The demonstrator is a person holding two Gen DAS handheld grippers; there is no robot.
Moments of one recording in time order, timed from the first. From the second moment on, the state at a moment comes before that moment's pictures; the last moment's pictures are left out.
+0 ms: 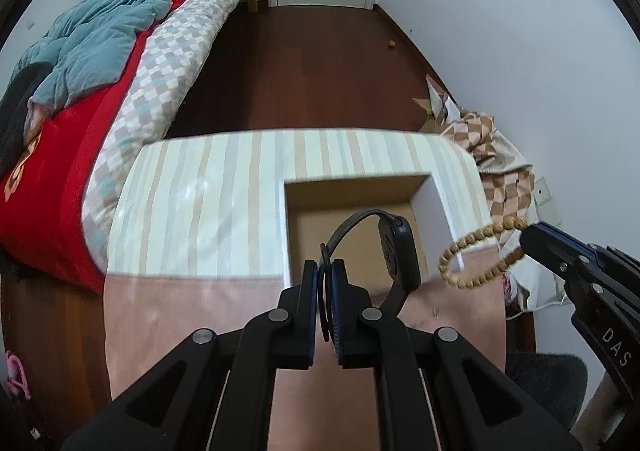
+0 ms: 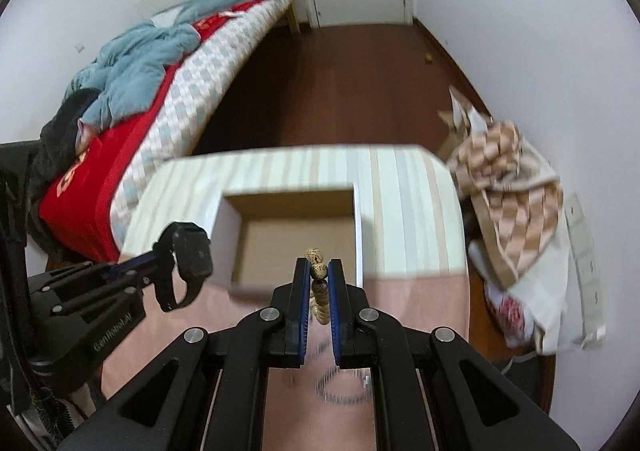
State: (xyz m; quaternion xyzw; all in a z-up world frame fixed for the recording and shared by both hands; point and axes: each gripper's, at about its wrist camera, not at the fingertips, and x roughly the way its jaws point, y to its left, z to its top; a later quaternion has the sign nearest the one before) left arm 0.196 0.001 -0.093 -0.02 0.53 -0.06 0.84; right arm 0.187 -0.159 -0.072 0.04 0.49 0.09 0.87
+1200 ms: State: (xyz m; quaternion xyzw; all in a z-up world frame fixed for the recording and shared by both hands) left arm 0.248 0.015 -0.140 0.00 0.56 0.04 0.83; right arm 0.257 -0.166 -0.167 0.00 0.59 0.06 0.81
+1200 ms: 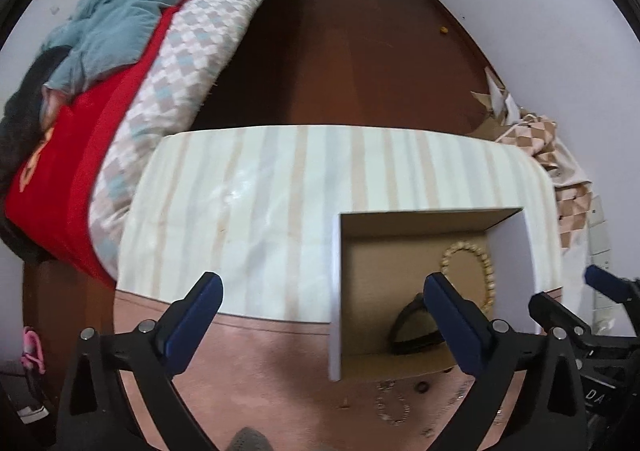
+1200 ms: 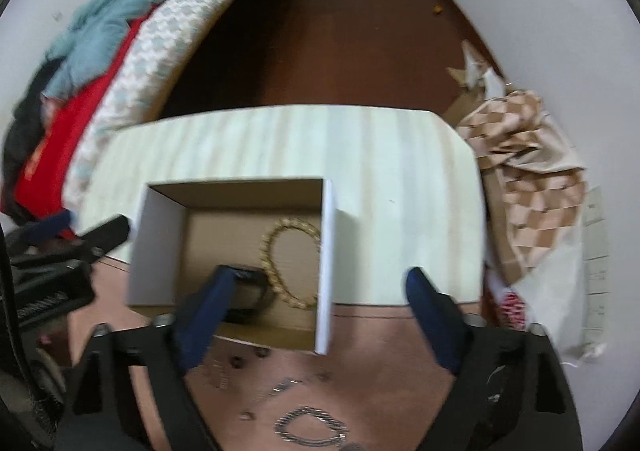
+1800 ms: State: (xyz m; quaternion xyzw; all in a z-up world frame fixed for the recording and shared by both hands) left arm 0.184 0.007 -0.105 0.01 0.52 0.05 0.85; right arm 0.193 -0.166 -0.123 -0.04 0.53 0.00 0.84
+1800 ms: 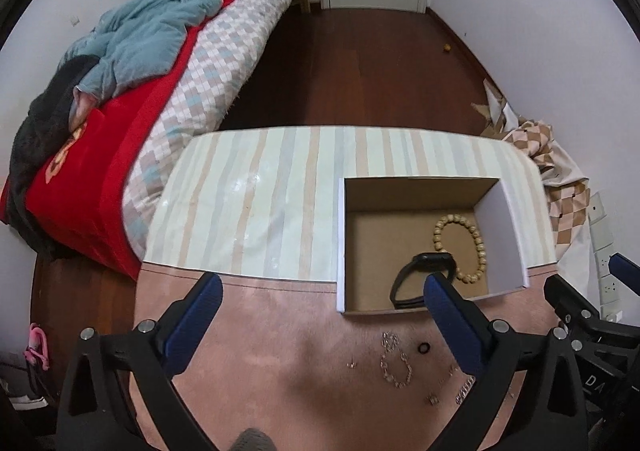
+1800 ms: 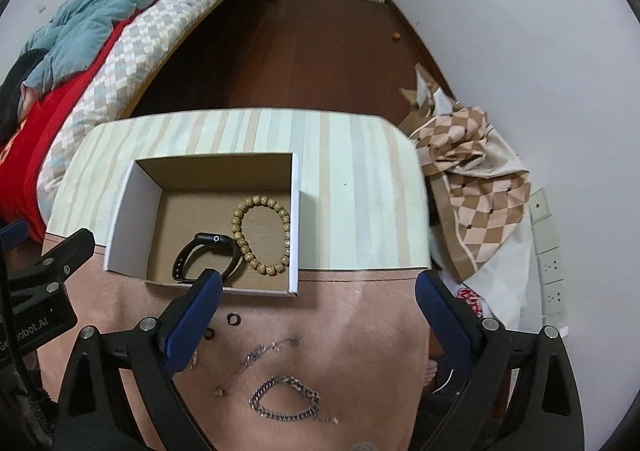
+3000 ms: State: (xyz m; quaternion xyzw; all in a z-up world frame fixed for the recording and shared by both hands) left arm 0.081 0.016 -0.103 -0.03 0.52 0.09 0.85; right arm 0.086 -0.215 -0.119 0.06 0.55 -0.01 0.83
